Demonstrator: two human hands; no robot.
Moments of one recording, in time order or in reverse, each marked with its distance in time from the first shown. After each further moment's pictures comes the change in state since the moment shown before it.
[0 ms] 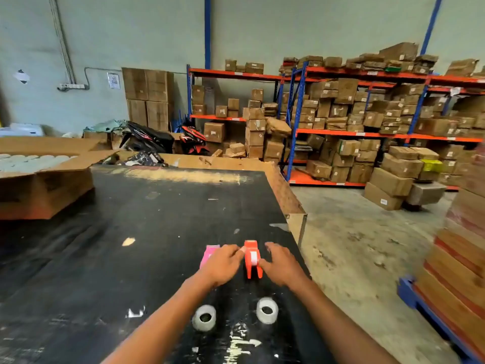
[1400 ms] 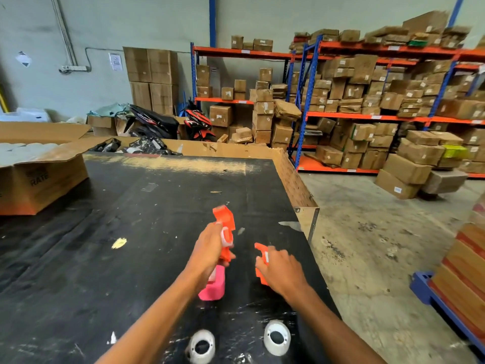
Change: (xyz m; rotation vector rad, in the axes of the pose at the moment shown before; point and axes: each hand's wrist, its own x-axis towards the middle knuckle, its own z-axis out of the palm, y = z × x) left_hand 0.041 0.003 -0.024 -0.605 0.211 -0.229; right_hand 0.048 0.002 0.021 -0.120 -0.001 -0.004
